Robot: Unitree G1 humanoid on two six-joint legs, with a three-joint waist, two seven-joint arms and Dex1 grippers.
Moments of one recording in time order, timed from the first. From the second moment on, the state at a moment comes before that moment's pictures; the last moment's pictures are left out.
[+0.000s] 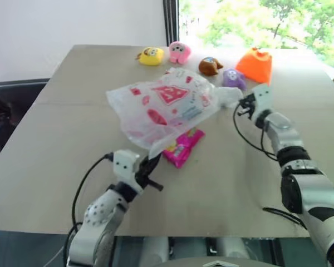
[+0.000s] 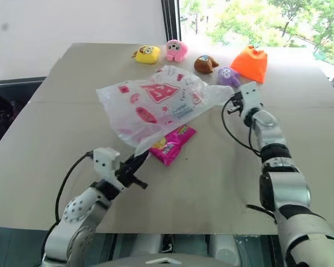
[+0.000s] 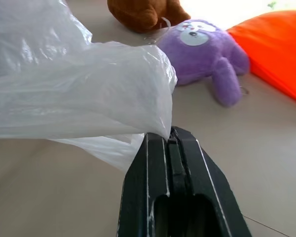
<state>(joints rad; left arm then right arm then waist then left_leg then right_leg) 0.14 0.30 -0.01 -0.52 -0.40 0.34 -0.41 -0.83 -0.41 -0.13 0.86 0.05 -0.01 0.54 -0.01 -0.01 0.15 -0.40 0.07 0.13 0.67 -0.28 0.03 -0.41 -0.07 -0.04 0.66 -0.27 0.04</state>
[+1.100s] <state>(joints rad) -0.87 0.57 0.35 -0.04 -1.11 0.75 0.02 -1.14 -0.72 -0.43 0.53 0.75 0.62 0.71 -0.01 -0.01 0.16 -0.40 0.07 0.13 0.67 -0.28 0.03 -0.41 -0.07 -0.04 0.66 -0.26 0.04</state>
